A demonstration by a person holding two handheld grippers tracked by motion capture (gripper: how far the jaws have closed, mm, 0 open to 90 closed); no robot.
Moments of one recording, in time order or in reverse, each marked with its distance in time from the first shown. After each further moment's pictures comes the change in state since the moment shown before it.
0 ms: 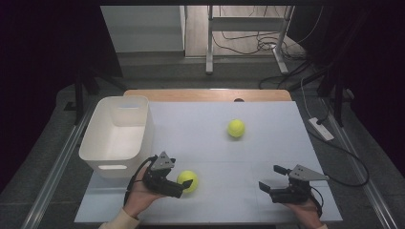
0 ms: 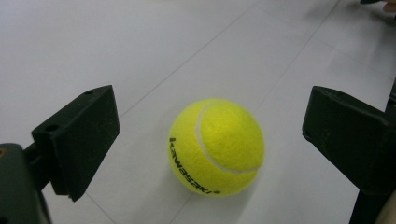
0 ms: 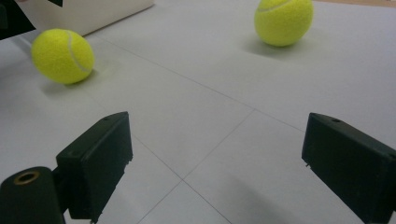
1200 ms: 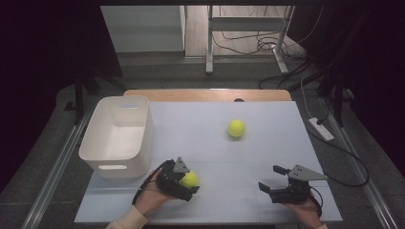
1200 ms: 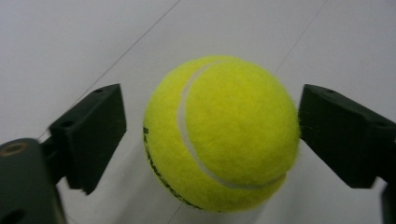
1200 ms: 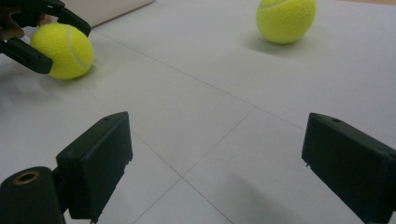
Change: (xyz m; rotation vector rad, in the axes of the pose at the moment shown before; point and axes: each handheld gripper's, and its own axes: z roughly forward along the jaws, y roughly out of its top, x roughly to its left) left arm -0.008 -0.004 0.042 0.192 0.039 0.070; right arm 0.000 -0.001 0.001 0.011 0.003 -0.013
